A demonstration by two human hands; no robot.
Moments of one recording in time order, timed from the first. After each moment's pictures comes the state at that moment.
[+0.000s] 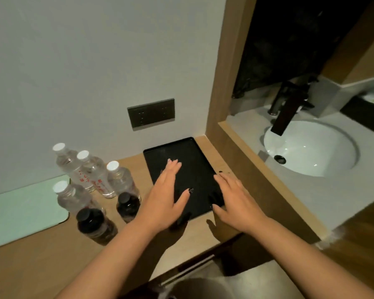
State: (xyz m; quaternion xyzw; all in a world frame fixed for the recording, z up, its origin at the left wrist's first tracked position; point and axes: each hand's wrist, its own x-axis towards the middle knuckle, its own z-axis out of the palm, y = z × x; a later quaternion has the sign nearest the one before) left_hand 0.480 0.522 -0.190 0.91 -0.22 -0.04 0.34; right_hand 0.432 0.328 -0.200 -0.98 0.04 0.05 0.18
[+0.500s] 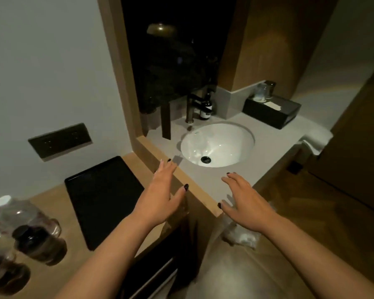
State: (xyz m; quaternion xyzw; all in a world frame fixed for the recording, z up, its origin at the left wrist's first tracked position) left_hand 0.397 0.328 -0.139 0.87 -0.36 -0.07 0.33; right_hand 0.270 0.133 -0.153 -0.98 0.15 -0.01 0.15
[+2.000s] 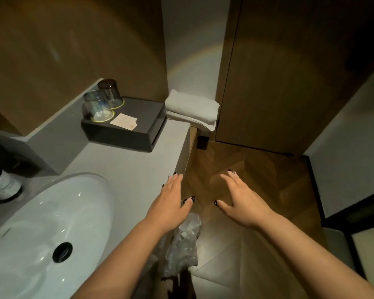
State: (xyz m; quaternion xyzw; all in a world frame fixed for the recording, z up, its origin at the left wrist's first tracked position) left_hand 0.404 -0.274 -0.229 0.75 -0.57 -0.27 0.19; right_hand 0.217 -0.347 -0.198 -0.85 0.48 0.01 0.21
